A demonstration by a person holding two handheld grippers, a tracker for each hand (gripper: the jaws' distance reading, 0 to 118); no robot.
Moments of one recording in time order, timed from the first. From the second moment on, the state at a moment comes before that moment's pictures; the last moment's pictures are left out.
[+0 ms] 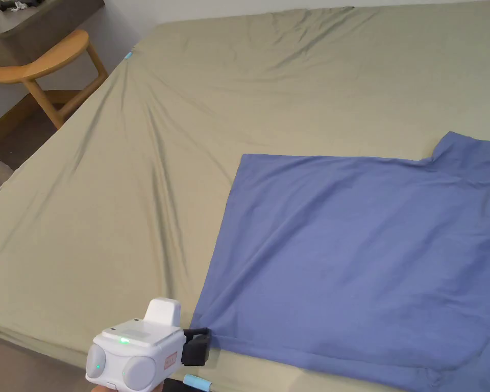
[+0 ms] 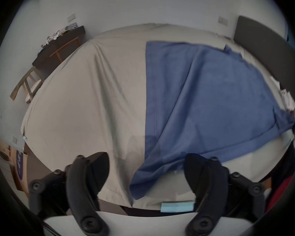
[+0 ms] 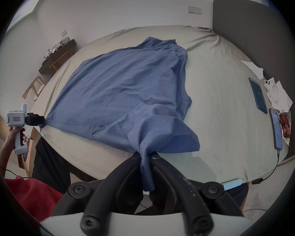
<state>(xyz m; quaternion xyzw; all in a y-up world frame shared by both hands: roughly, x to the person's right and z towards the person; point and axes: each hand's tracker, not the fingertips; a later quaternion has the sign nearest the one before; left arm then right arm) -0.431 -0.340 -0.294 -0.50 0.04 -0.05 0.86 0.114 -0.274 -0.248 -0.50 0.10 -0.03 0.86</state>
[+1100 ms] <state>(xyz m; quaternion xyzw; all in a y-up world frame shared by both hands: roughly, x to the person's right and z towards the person) -0.406 -0.309 -0.469 -0.43 0.02 -0.05 0.90 0.136 -0.288 -0.451 -0.48 0.09 0.00 0.87</state>
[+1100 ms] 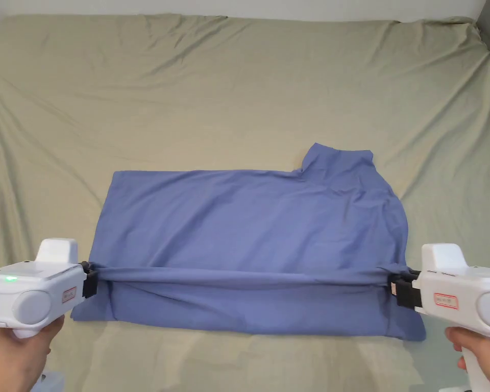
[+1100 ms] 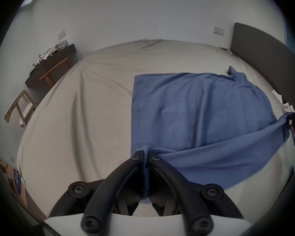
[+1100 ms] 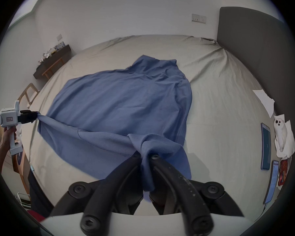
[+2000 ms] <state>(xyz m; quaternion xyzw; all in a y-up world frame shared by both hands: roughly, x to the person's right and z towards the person) -0.347 -0.161 -0.315 -0.13 -0.04 0.02 0.99 0.152 -0.174 -0.294 -0.13 0.03 0.00 0.99</state>
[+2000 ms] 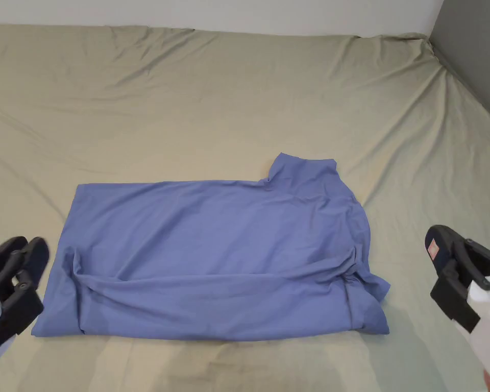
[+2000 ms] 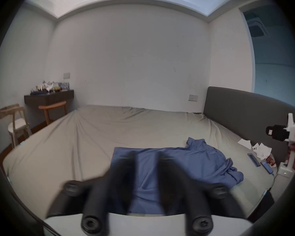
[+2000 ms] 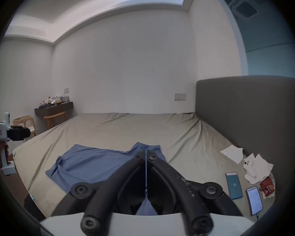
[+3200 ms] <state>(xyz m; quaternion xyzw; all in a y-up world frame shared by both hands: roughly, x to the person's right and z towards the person) -0.343 -0.179 -0.268 -0.18 -0.03 0.02 0.98 0.139 -0.342 -0.395 -0.46 0.03 -0.03 0.89</state>
